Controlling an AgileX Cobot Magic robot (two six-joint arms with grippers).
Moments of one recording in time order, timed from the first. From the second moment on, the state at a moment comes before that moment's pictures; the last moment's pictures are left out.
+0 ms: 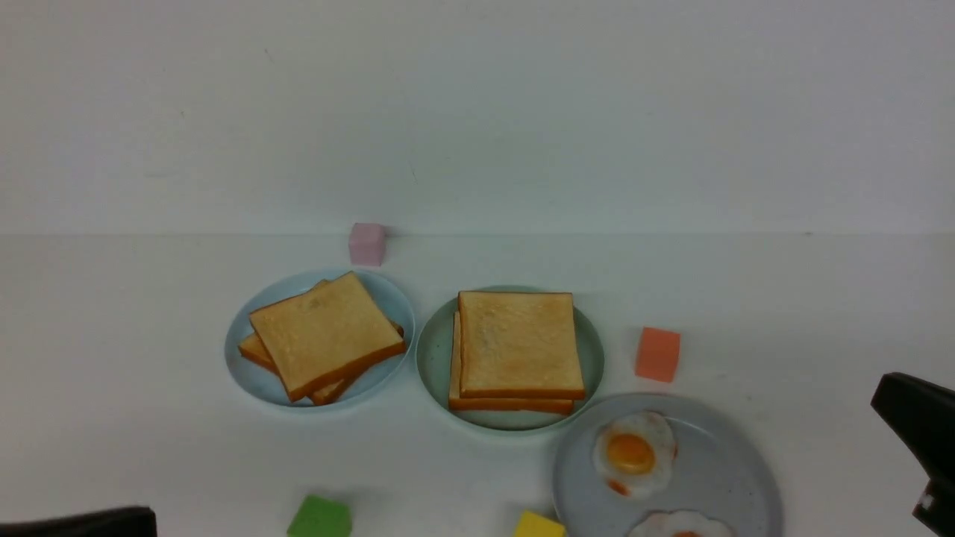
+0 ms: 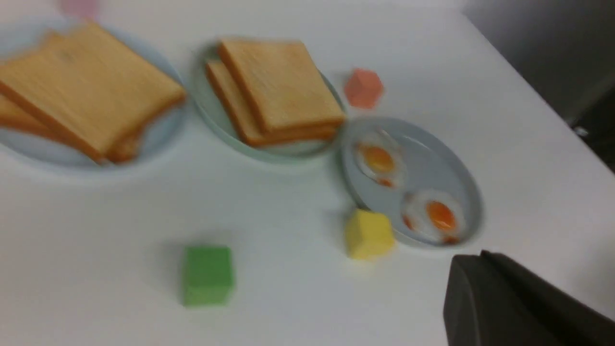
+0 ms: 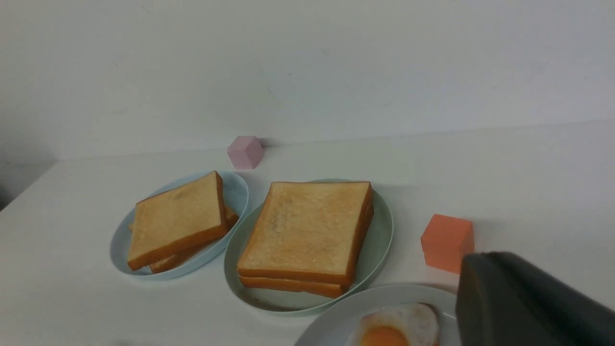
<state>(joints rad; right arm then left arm) 0.39 0.60 -0.27 0.35 -0.06 -0.06 -0.31 0.37 -0.53 -0.51 0.68 0.14</state>
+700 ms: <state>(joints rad) 0.39 0.60 -0.27 0.35 -0.06 -0.06 -0.10 -0.01 0.01 0.12 0.33 -0.29</state>
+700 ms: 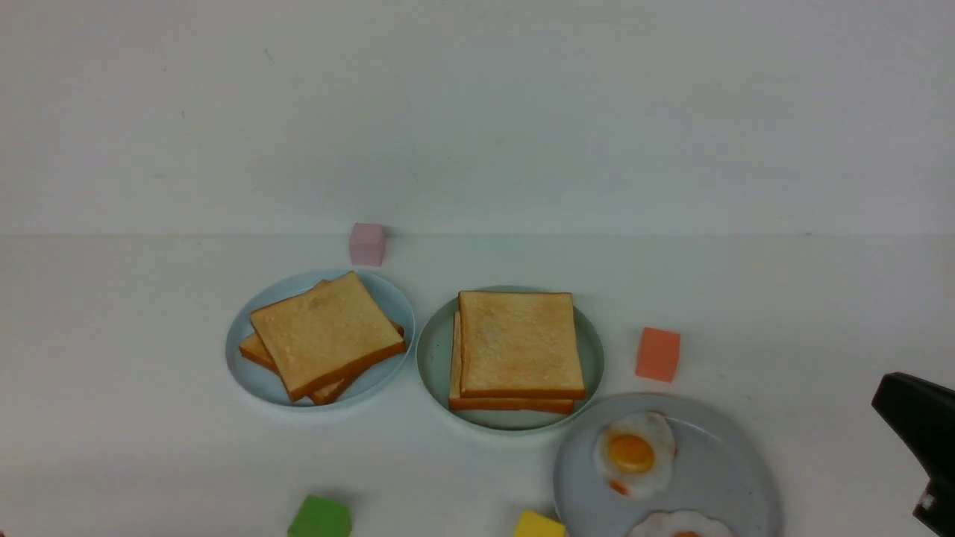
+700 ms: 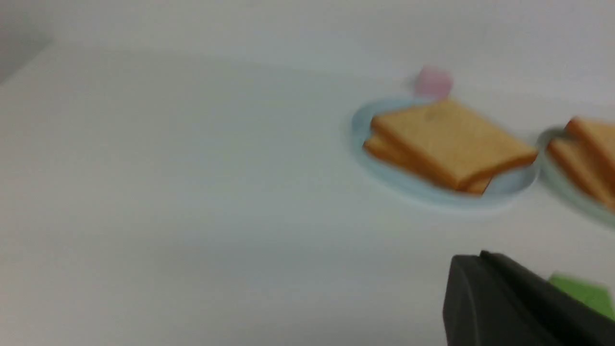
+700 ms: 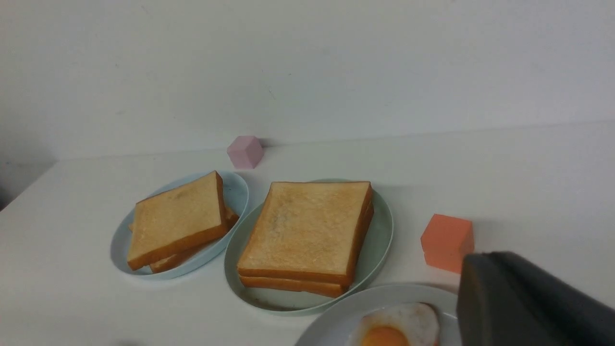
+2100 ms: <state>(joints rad) 0.39 0.49 -0.20 0.27 -0.03 -0.13 -0.10 -0.01 0.03 0.12 0.41 -0.30</state>
